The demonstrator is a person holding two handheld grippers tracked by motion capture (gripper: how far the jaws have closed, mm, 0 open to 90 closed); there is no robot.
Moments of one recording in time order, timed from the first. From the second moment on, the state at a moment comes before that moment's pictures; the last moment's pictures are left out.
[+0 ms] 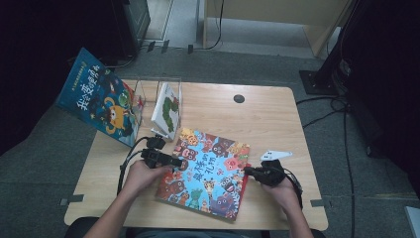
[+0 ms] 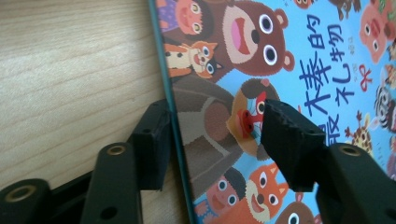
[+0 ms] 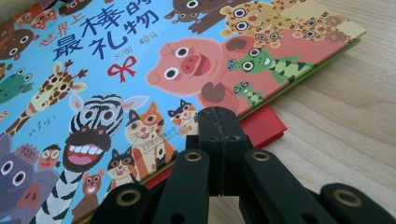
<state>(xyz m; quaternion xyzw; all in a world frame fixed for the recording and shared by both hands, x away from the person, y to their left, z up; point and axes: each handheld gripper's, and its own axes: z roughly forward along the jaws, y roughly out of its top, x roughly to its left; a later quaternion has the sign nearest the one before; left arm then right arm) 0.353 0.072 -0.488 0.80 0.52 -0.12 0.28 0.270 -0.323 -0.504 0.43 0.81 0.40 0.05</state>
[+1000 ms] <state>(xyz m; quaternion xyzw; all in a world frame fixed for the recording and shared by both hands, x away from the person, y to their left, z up) 0.363 0.057 -0.379 0.80 0.48 -0.20 0.30 0.277 -0.278 -0.509 0.36 0.84 0.41 0.06</state>
